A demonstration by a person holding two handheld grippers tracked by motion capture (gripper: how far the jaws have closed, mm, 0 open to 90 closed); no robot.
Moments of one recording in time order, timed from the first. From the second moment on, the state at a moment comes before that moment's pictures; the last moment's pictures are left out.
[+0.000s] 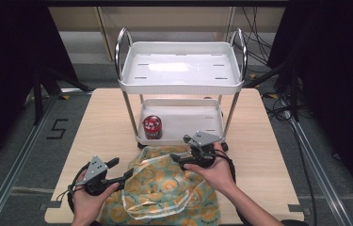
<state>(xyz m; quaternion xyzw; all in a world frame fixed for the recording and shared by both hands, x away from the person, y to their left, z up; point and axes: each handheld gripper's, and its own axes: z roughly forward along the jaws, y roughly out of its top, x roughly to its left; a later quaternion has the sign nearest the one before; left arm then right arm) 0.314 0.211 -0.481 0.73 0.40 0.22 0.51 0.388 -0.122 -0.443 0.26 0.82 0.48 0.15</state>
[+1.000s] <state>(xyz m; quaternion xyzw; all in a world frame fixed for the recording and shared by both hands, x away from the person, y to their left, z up) 0.314 0.207 -0.489 0.74 0.40 0.21 0.50 0.356 -0.158 -0.478 0.28 0.82 0.47 0.15</state>
